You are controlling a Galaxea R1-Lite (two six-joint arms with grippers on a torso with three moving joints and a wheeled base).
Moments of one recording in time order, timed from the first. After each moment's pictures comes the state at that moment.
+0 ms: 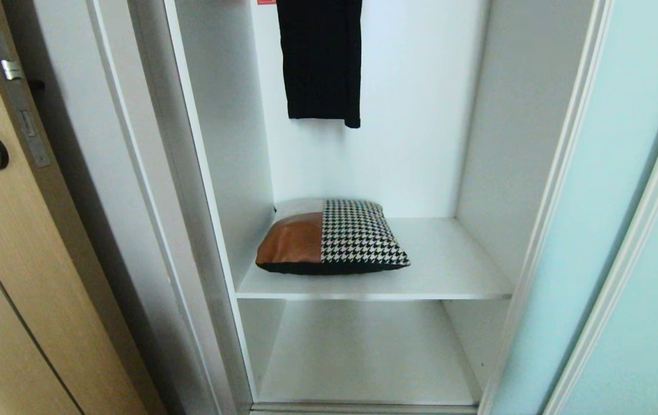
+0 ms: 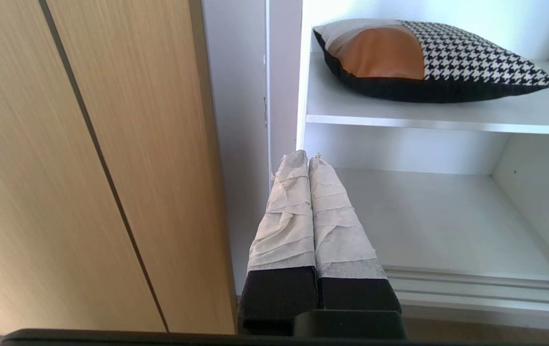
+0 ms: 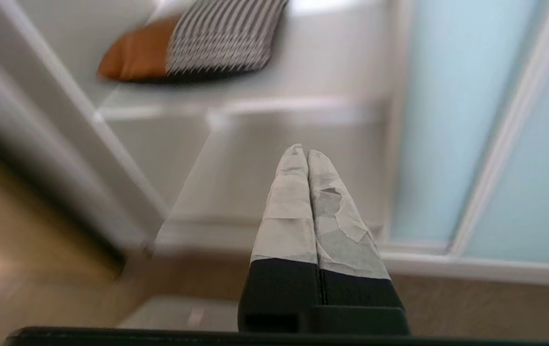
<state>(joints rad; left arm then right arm) 0.01 0.00 0.00 0.00 0.01 -0.01 0.04 0.43 -0.50 0.23 0.09 0.22</state>
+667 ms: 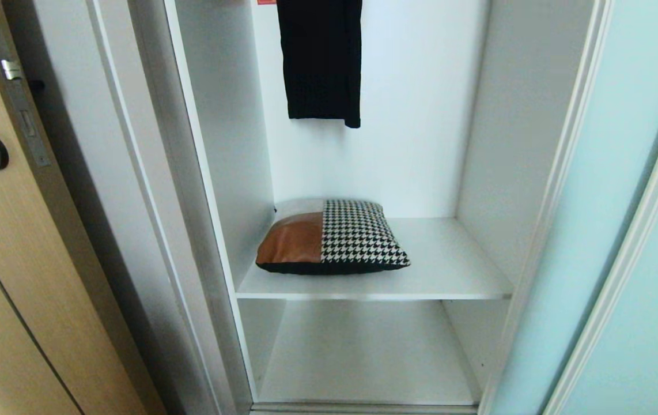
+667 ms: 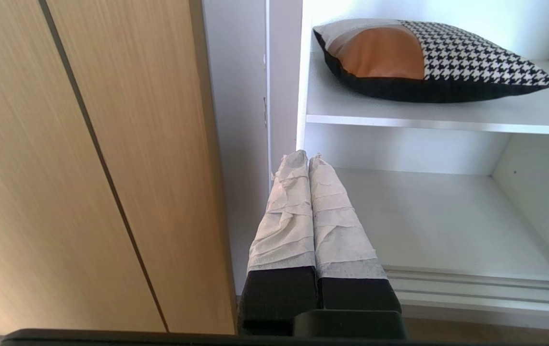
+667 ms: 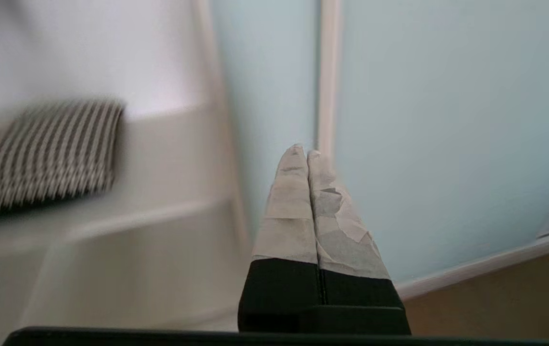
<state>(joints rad) 0.01 0.00 0.00 0.00 0.01 -0.01 0.07 0.67 -0.87 0.21 -0.42 0.08</state>
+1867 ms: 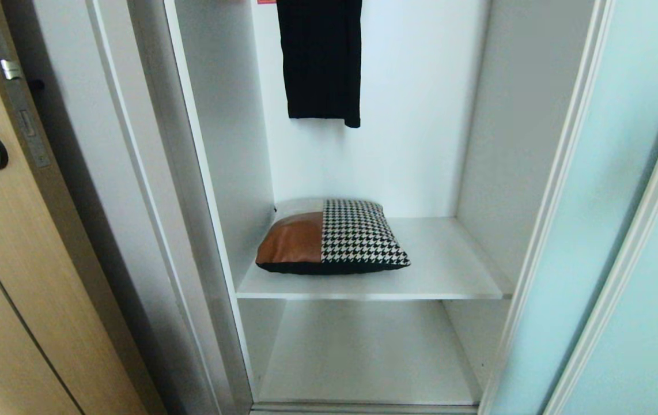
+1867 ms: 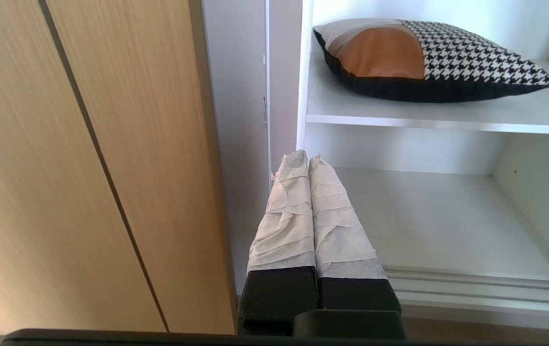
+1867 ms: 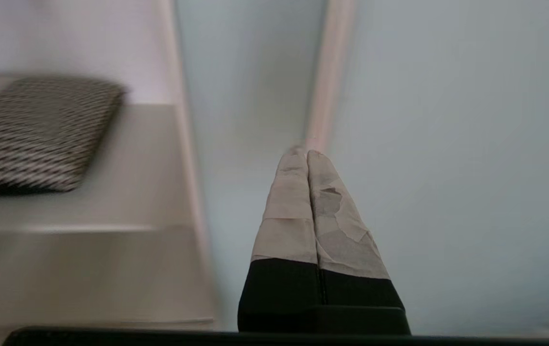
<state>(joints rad) 0.01 0.00 0.00 0.00 0.01 -0.01 -0.87 1.28 -1.16 -0.01 0.74 -0.17</state>
